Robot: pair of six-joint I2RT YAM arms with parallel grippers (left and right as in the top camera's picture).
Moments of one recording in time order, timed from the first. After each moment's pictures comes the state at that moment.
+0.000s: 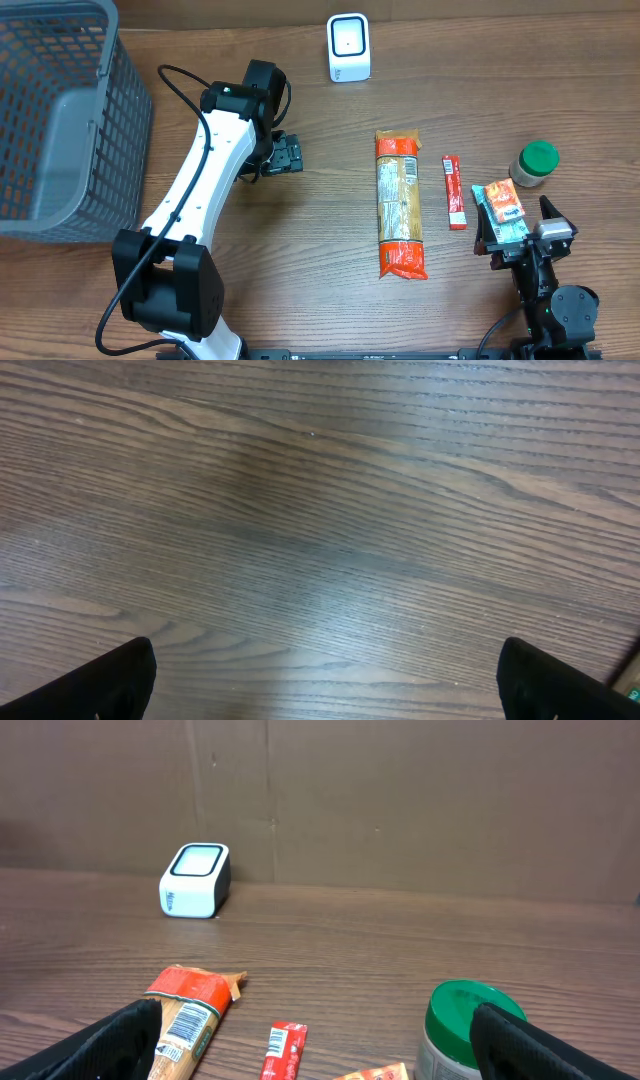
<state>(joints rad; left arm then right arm) -0.23 1.80 1.56 -1.27 -0.12 -0.44 0.08 0.01 0.02 -0.03 -0.04 -0.01</state>
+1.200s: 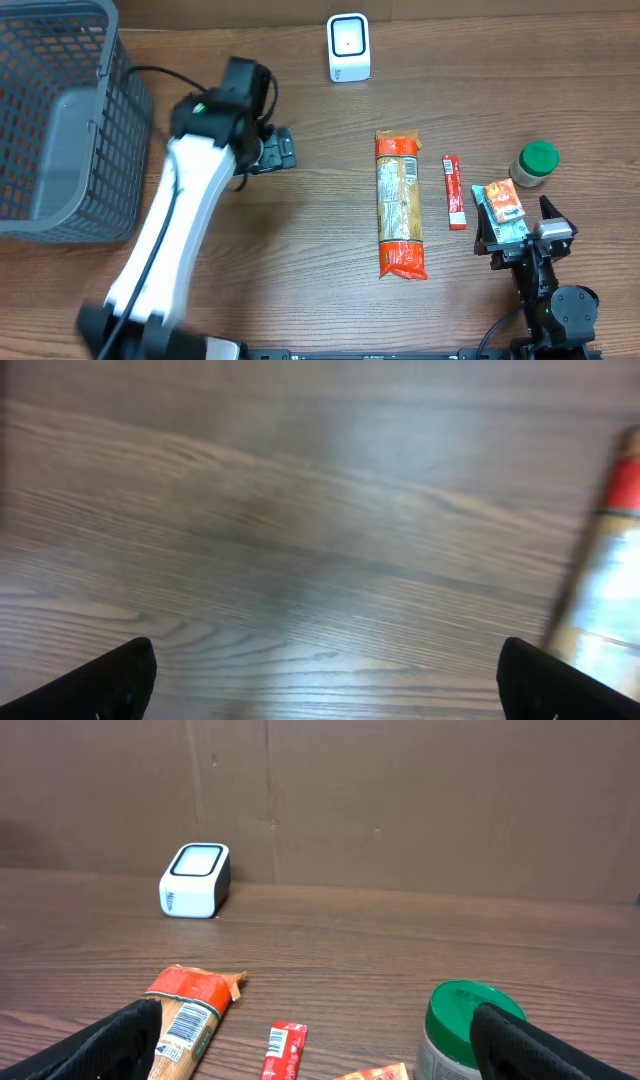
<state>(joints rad) -0.23 1.56 1.55 -1.27 -0.12 -0.44 0.08 0.01 0.02 -0.03 -0.04 -0.01</state>
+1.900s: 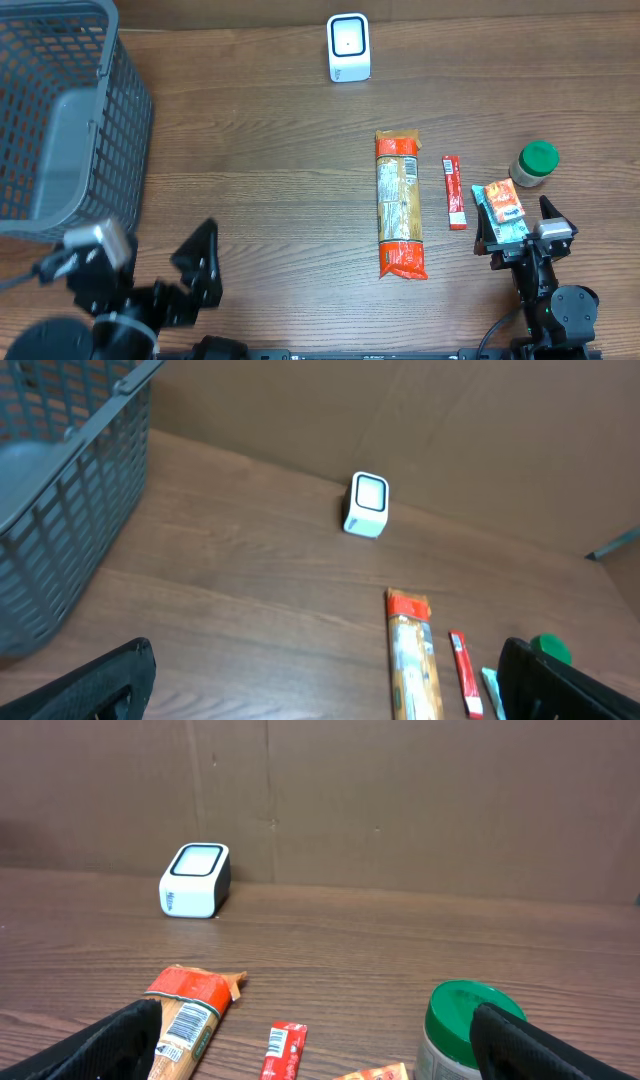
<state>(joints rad) -0.23 0.66 1.55 -1.31 -0.12 -0.44 0.08 0.01 0.02 -0.03 -0.04 -0.01</state>
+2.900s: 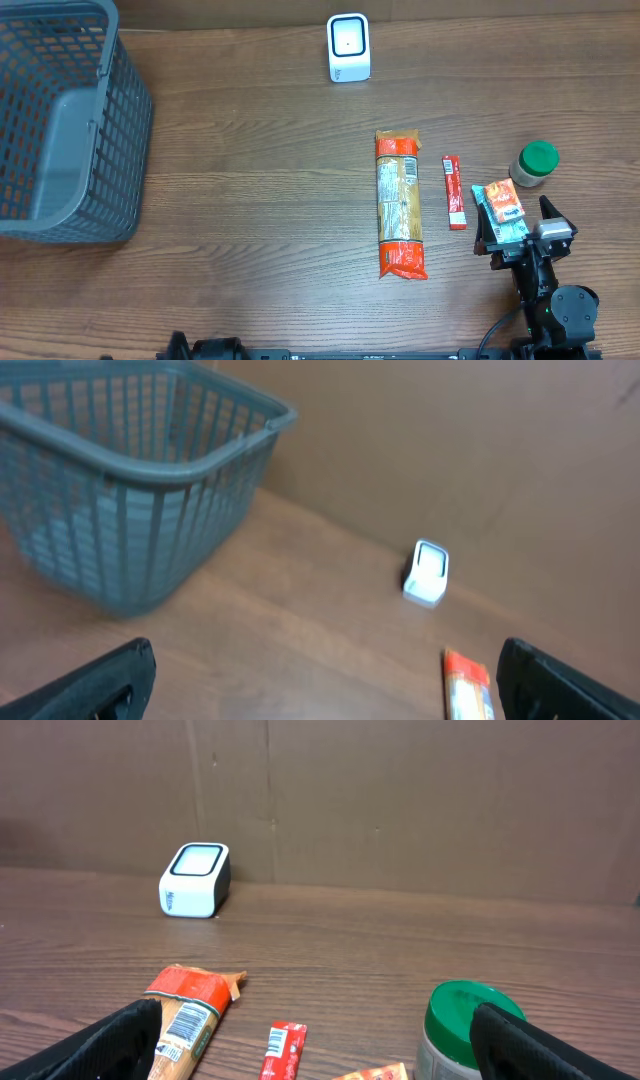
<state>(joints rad) 0.06 0.11 1.31 -1.35 -0.13 -0.42 0.08 0.01 0.02 -0.03 -0.04 -0.01</state>
